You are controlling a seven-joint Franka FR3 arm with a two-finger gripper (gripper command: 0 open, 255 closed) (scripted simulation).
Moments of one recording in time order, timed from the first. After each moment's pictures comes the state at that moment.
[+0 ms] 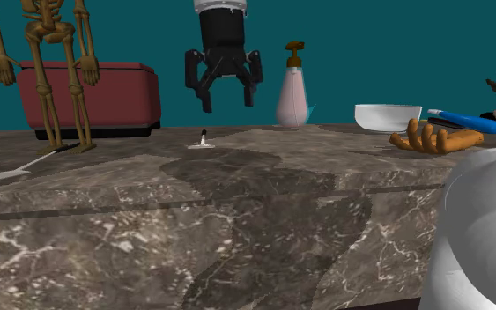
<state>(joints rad) -0.08 -0.51 0.07 -2.19 -0.05 1.67 0.33</state>
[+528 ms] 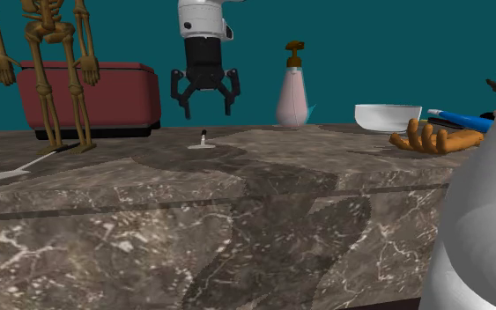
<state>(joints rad) -0.15 -0.24 0.05 -2.02 -0.05 1.80 0.50</state>
